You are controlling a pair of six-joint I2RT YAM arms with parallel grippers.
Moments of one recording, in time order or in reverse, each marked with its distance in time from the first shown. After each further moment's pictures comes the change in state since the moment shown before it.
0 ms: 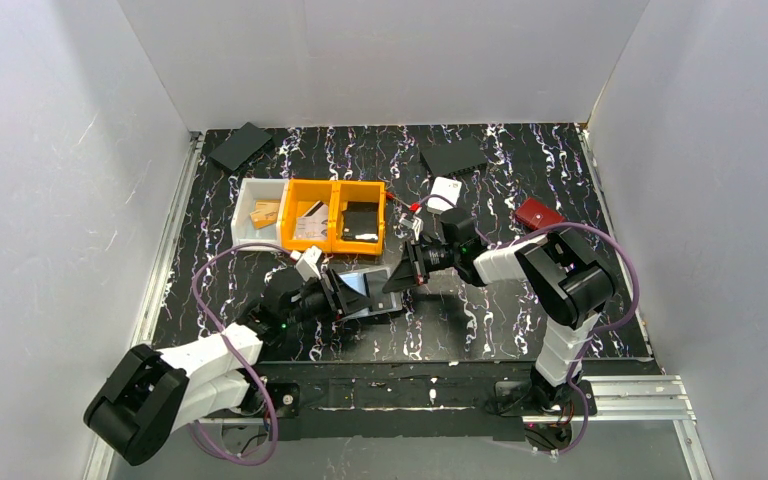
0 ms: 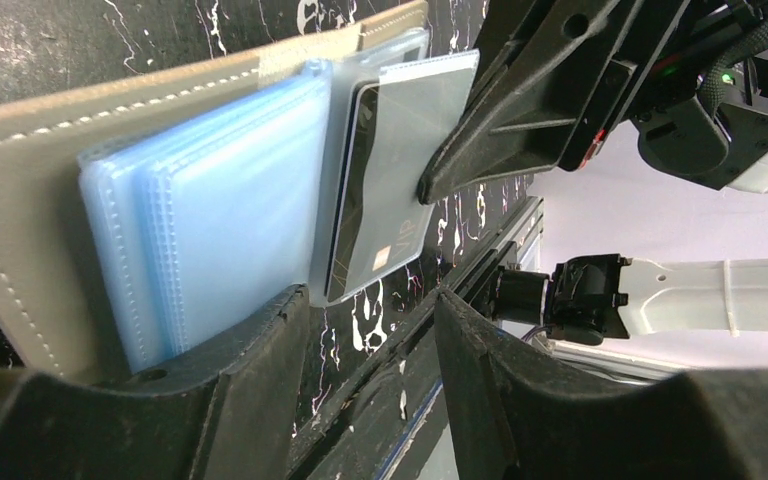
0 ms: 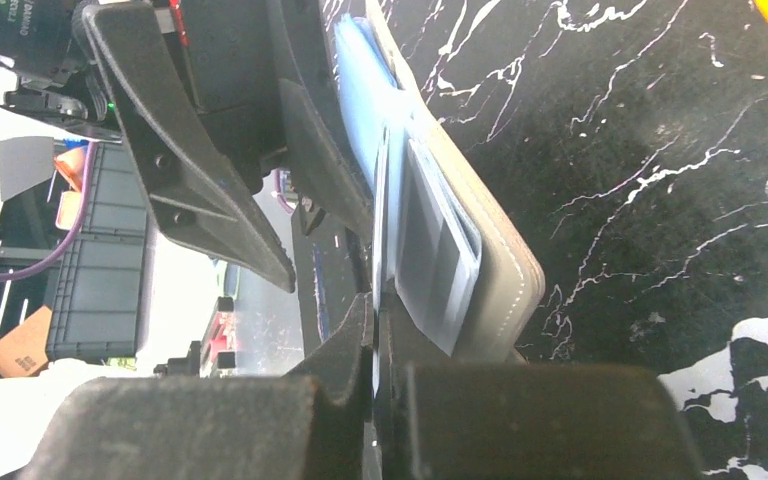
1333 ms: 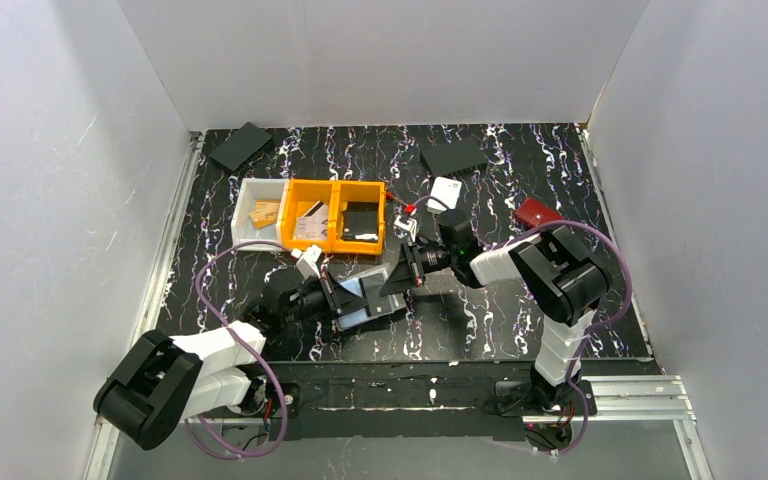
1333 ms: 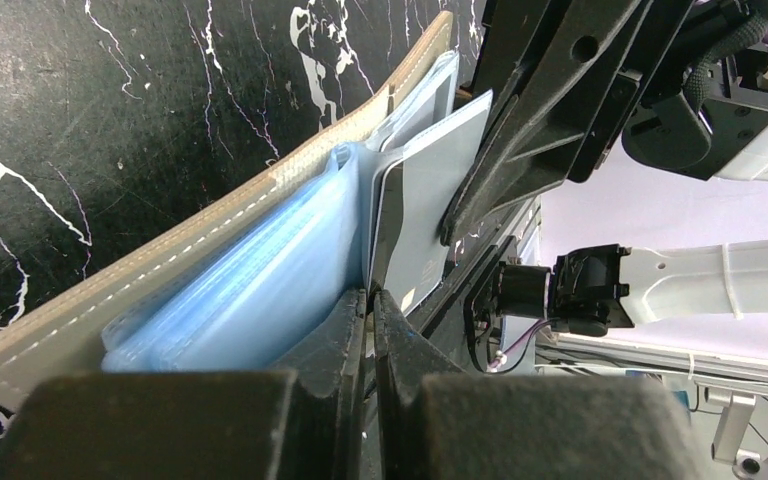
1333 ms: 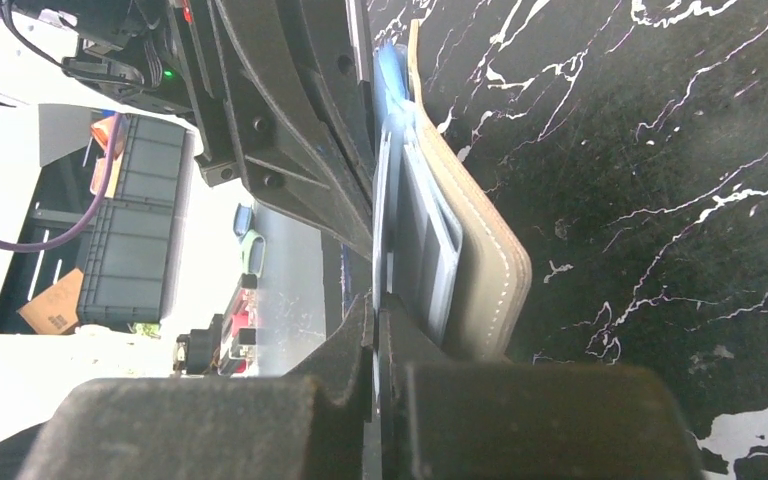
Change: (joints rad) left arm 0.034 0.093 -0.019 0.145 0.060 0.028; right arm 0.025 0.032 0.000 0.117 -0.077 0.083
